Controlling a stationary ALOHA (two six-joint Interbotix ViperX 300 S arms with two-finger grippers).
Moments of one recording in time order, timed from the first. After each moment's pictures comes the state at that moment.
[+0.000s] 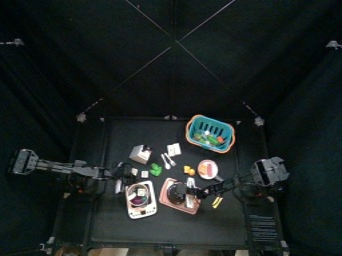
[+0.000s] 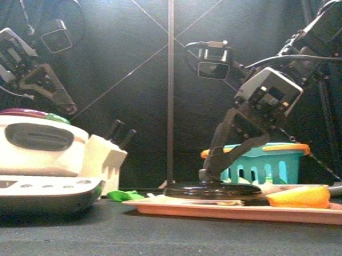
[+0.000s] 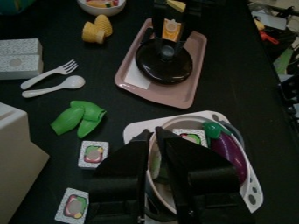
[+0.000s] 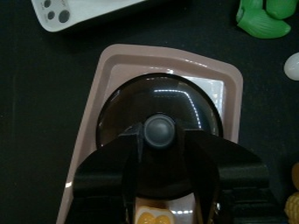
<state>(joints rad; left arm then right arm) -0.02 -0.66 1.19 -0.12 -0.01 0.01 0.19 0.08 0.74 -1.56 0.17 1.78</state>
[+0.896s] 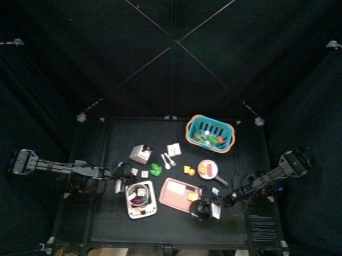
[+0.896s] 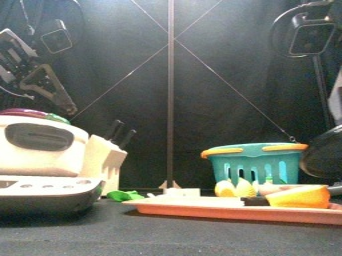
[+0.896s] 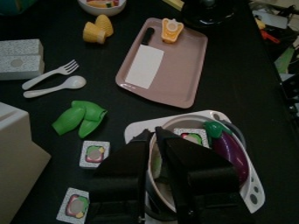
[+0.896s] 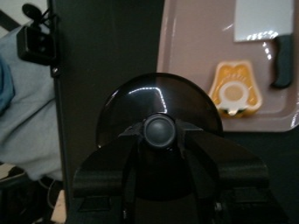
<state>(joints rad) -0.02 -0.66 1.19 -0.12 -0.01 0.02 0.60 -0.33 1.05 -0.98 0.17 1.78</state>
